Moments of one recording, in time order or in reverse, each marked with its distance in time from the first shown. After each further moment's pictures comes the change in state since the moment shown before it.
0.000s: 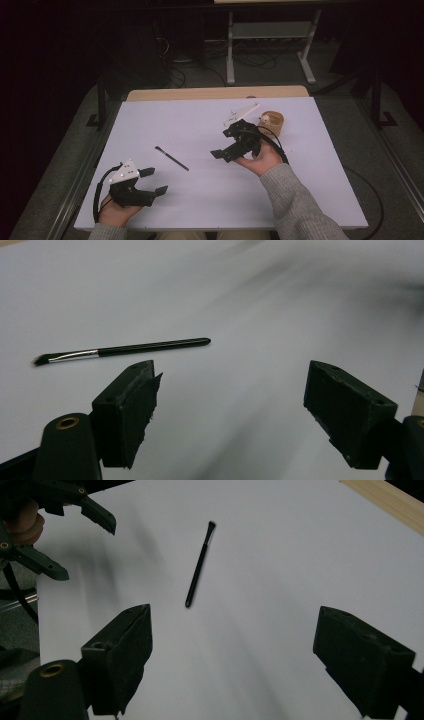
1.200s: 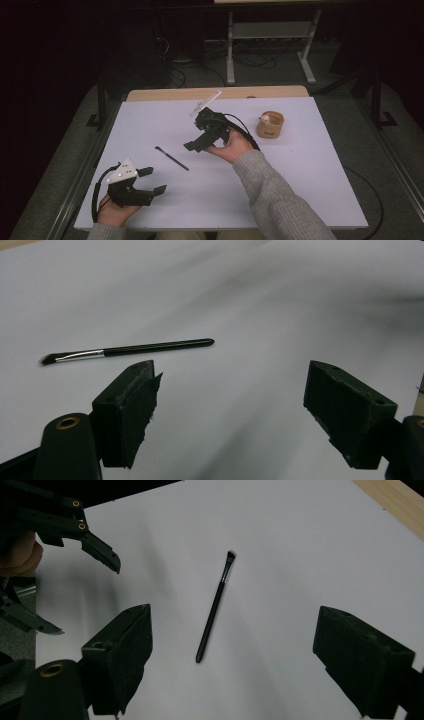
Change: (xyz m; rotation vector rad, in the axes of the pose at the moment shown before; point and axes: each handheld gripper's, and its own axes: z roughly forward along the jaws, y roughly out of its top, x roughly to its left) left arm 0.002 0.000 -0.003 -0.004 0.005 -0.001; right arm 0.008 0.062 0.053 0.067 0.058 -0.060
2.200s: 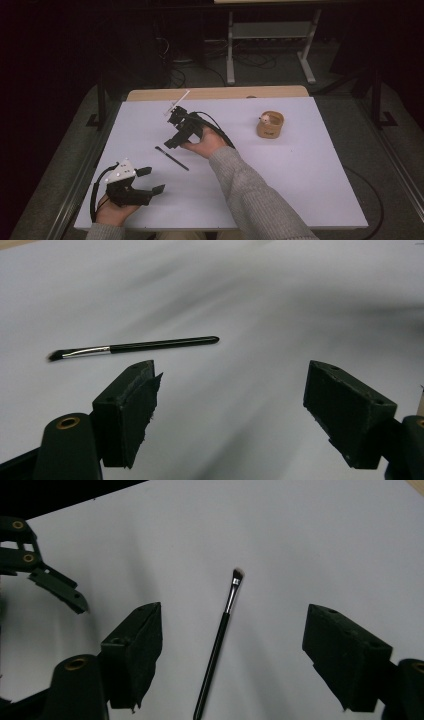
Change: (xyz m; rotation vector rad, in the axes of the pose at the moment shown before) left arm 0.003 -0.002 -0.002 0.000 0.007 -0.006; right arm -0.002 0.039 0.069 0.092 0.017 0.015
